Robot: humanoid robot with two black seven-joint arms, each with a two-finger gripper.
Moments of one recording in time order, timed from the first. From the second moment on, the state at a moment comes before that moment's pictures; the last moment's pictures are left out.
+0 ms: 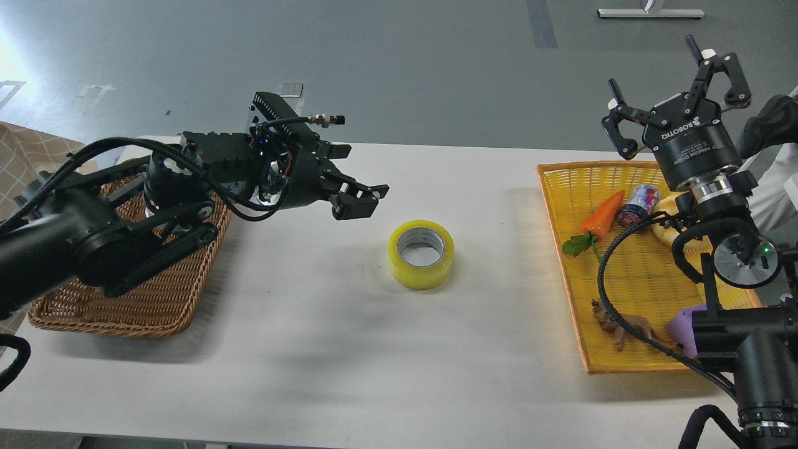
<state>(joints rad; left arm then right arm) -0.90 0.53 -0.53 -1.34 2.09 -0.40 -0.18 0.48 0.00 1.75 1.07 -0.46 0.49 -0.19</state>
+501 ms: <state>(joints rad) -0.90 0.37 -0.52 -1.19 2.09 -0.46 -0.12 0.45 0.00 1.75 0.99 -0.46 0.49 -0.13</state>
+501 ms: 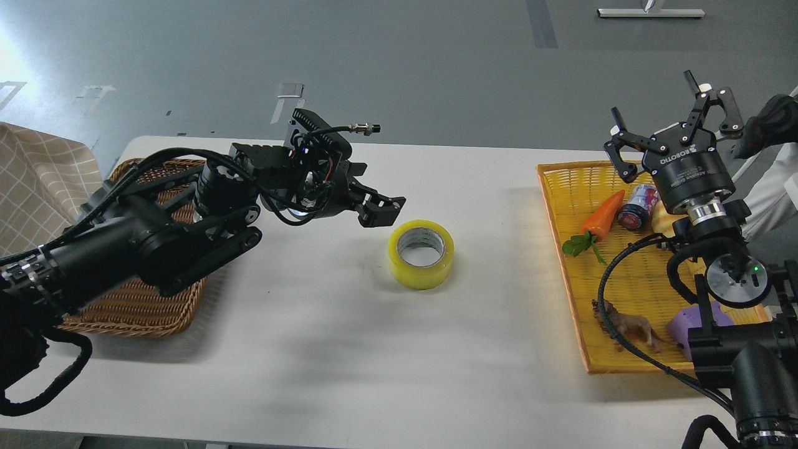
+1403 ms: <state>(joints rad) -0.92 0.13 -0.46 -1.01 2.08 -0.49 0.06 0.43 0.00 1.75 0.98 -0.46 0.49 -0.12</state>
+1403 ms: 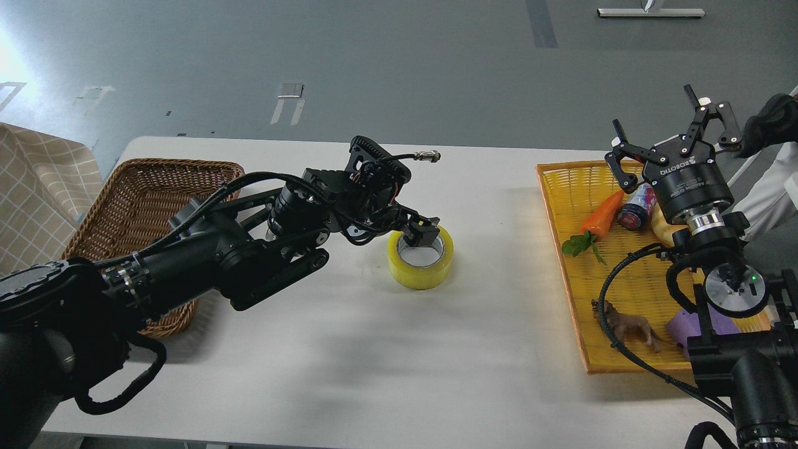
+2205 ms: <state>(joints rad) -0.89 0.12 -0.37 -0.95 2.08 -0.49 0.08 0.41 0.00 1.75 0.98 -0.46 0.49 -0.12</state>
